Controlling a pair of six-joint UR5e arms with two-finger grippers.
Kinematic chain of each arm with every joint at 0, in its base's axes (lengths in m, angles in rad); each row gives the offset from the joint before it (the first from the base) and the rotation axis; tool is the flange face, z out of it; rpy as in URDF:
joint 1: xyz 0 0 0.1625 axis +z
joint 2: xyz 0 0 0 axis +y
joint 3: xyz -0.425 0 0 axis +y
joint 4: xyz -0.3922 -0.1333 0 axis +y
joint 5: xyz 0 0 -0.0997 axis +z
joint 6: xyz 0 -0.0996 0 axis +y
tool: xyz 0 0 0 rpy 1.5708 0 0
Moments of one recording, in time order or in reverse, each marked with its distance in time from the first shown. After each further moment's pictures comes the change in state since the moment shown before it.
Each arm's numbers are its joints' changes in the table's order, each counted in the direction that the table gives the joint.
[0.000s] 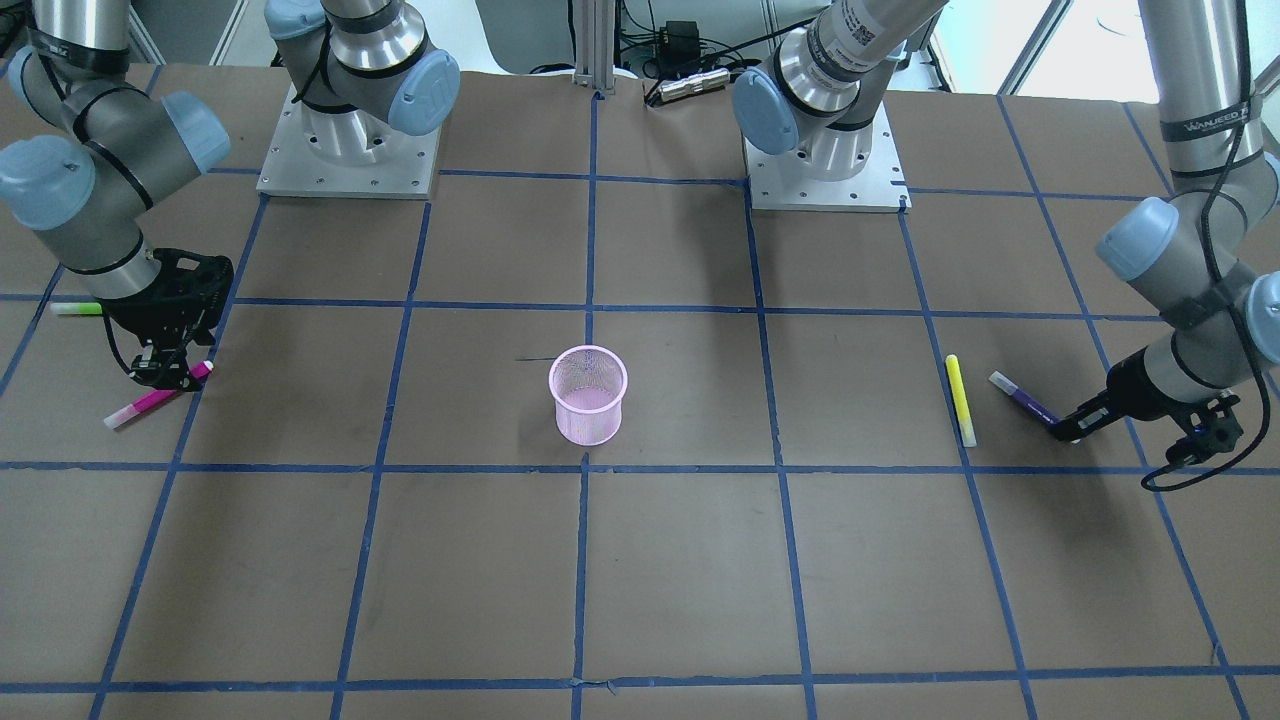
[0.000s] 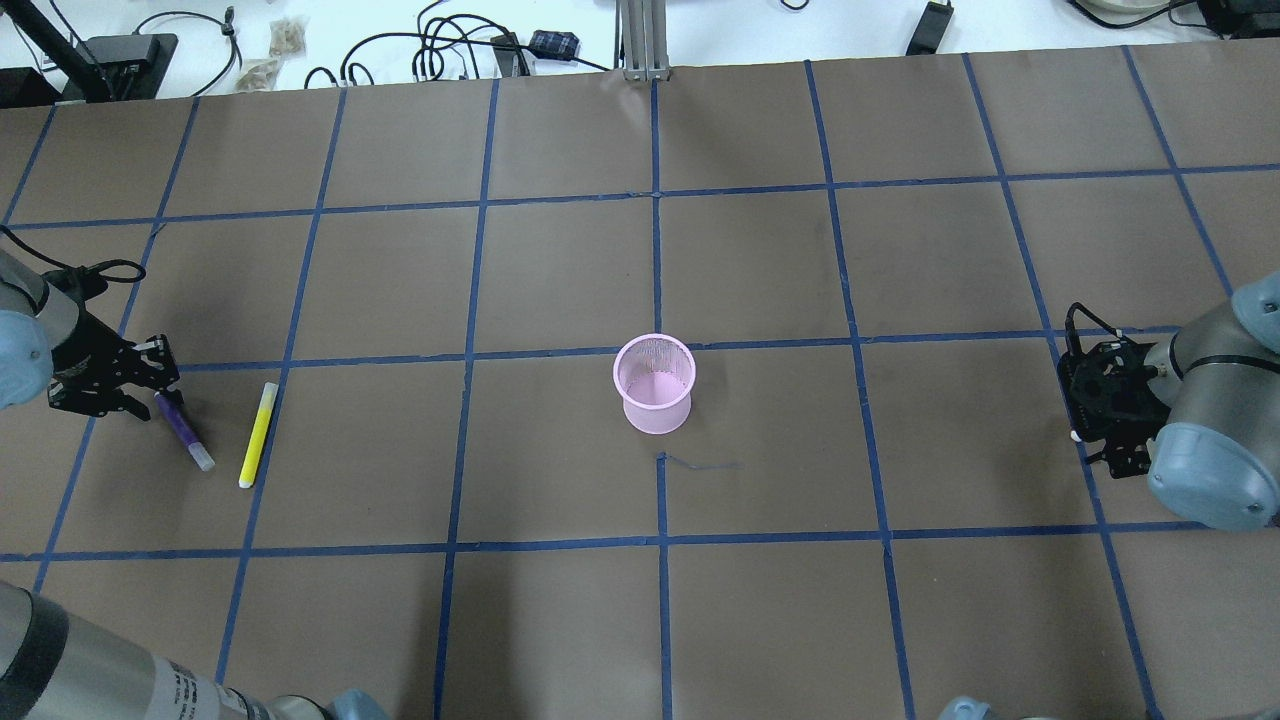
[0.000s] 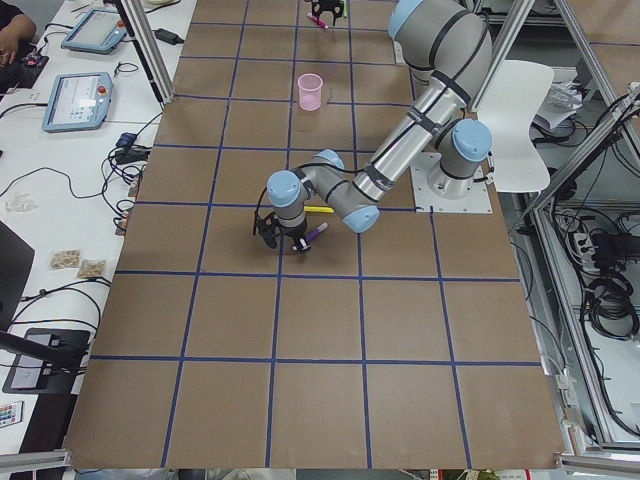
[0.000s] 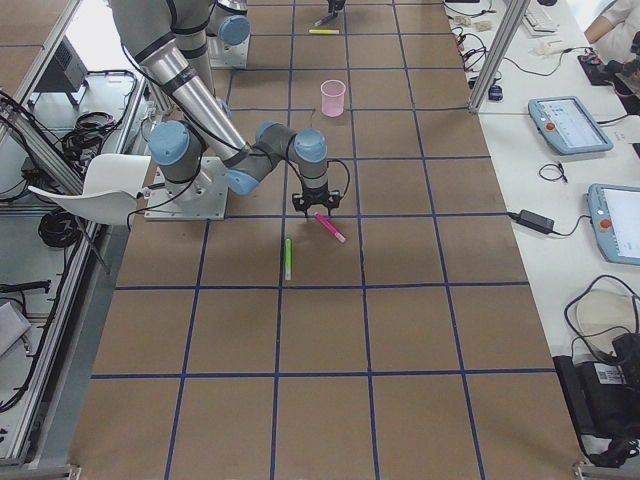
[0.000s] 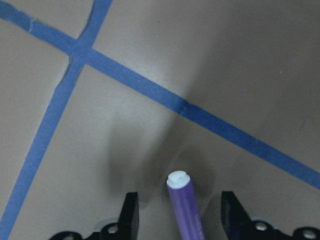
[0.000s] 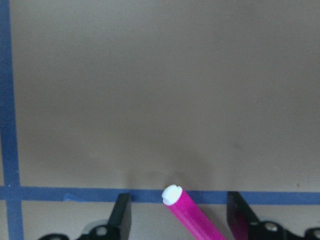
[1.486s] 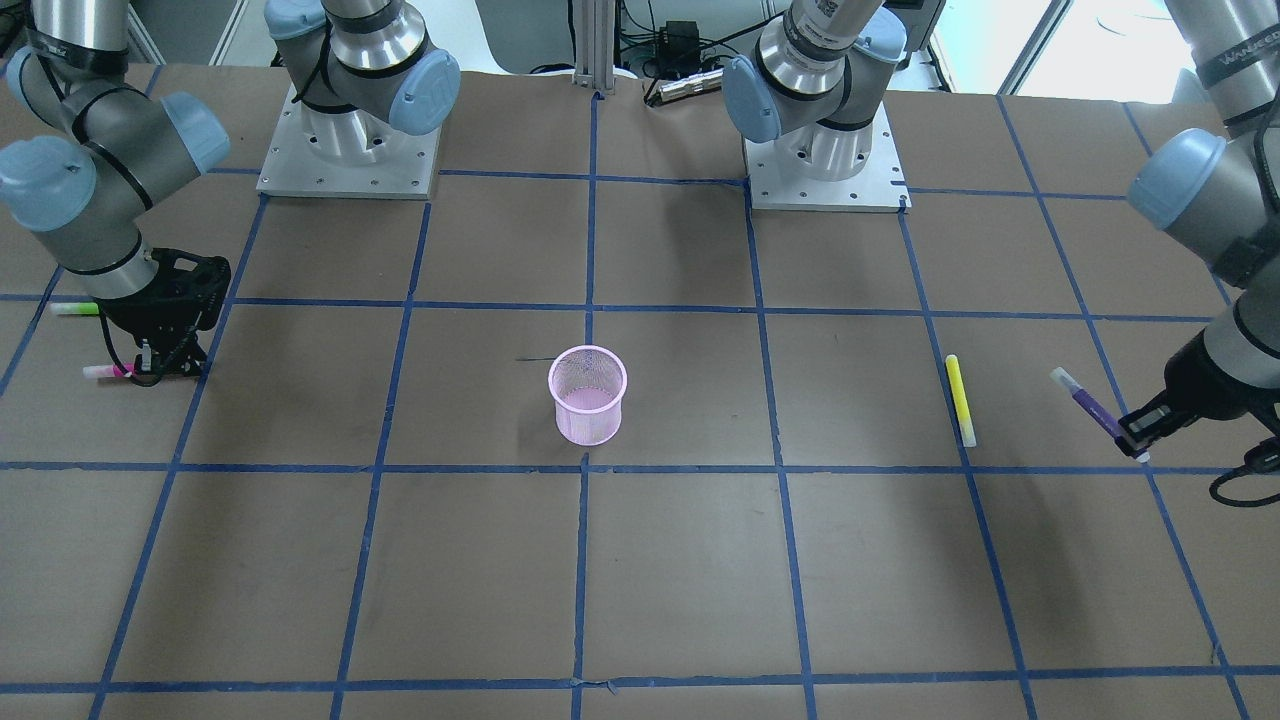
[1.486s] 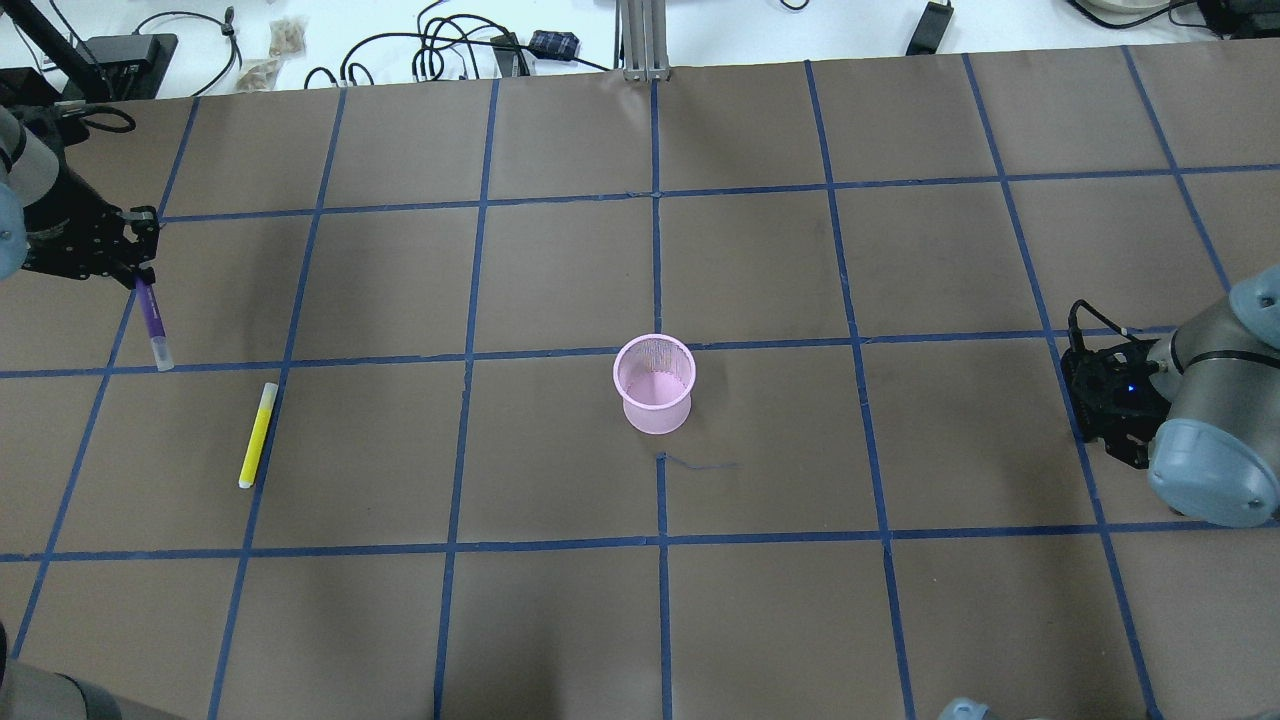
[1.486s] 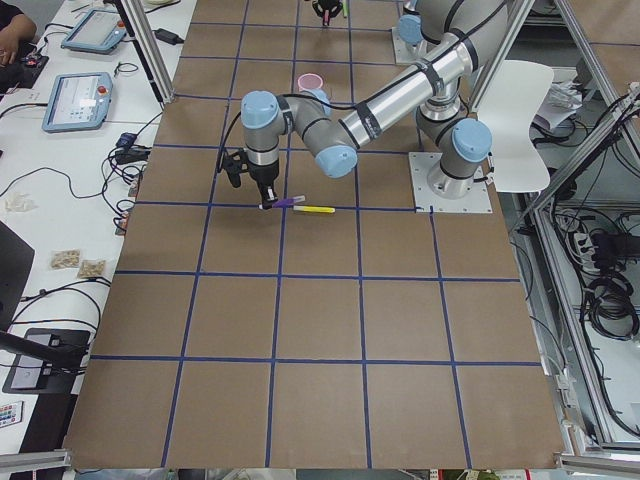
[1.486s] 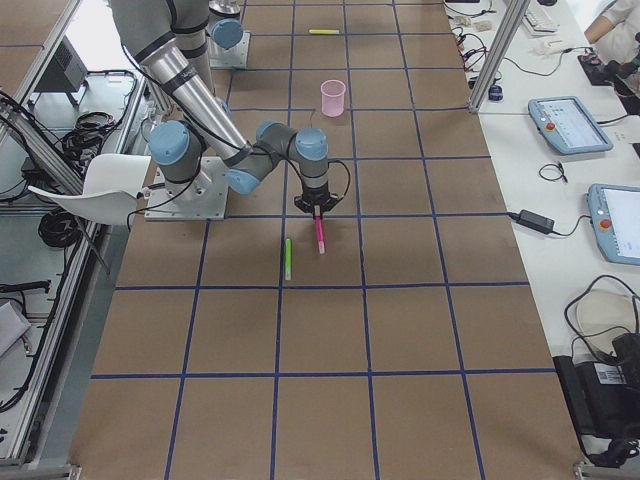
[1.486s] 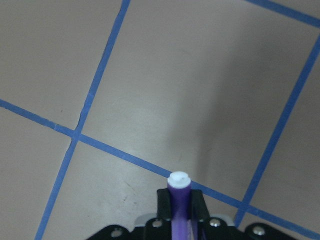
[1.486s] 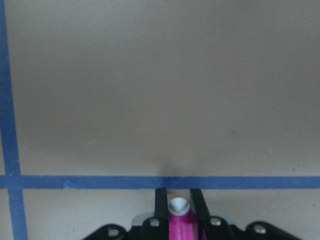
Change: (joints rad) left arm -0.219 -0.159 -0.195 0.141 -0.043 0.100; right arm 0.010 0.008 0.017 -0.002 0.025 -0.048
